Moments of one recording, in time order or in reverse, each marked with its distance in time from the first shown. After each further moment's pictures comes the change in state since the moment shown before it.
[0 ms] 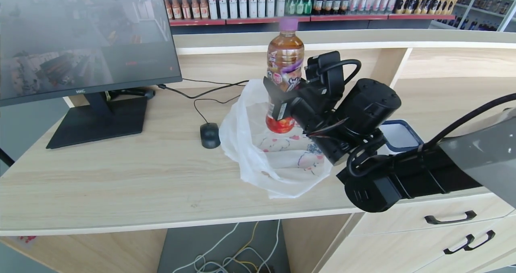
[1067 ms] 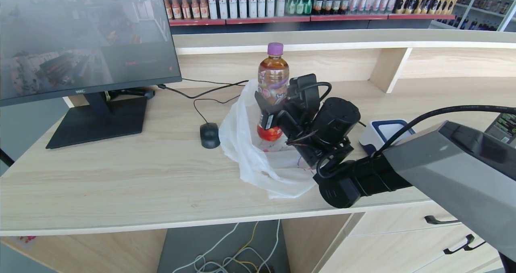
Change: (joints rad) left arm 0.000 0.000 0.000 0.000 0.000 0.000; right arm -0.017 0.180 -0.143 -0.008 0.006 0.052
